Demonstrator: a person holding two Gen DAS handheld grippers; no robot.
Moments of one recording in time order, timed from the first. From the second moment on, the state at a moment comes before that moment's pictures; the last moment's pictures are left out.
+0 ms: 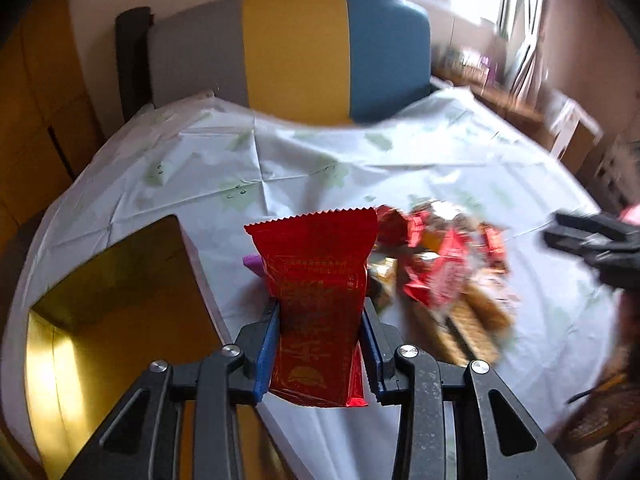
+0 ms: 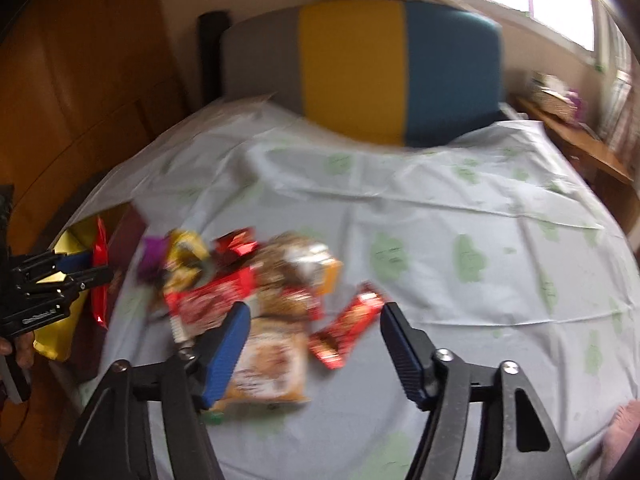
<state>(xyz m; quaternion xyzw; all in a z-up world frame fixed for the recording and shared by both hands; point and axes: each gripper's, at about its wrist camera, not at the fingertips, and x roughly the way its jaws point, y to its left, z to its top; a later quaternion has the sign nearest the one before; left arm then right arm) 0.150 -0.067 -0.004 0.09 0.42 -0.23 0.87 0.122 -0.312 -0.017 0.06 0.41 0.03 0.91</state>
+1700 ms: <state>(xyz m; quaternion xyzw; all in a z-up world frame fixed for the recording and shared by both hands) 0.119 0.044 -0.002 -0.05 0.41 -0.02 0.91 0.229 -0.154 -0.088 -0.05 0.47 0.11 0.87</state>
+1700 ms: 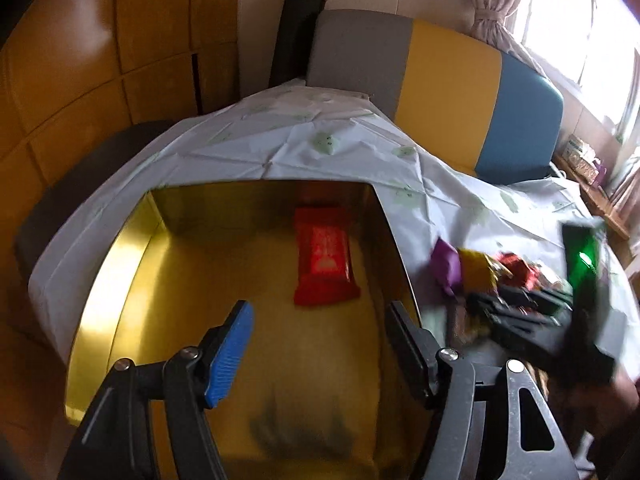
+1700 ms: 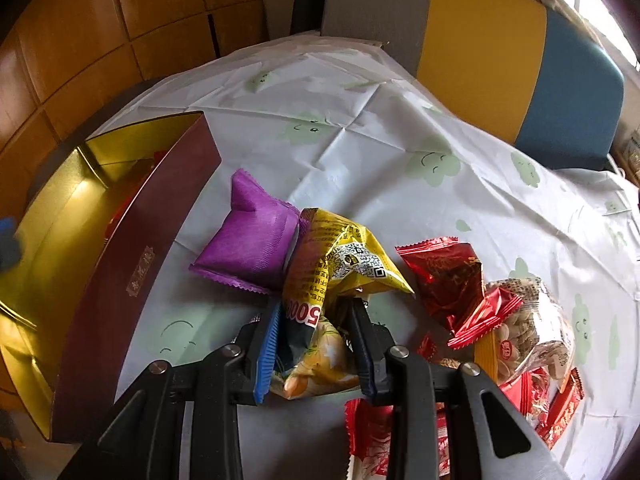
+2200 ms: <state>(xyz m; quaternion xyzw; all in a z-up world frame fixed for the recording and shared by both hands) 0.051 0.062 0.005 -0.06 0.39 0.01 0.92 0.197 -0.141 -0.081 -0.05 0.47 0.07 0.88</state>
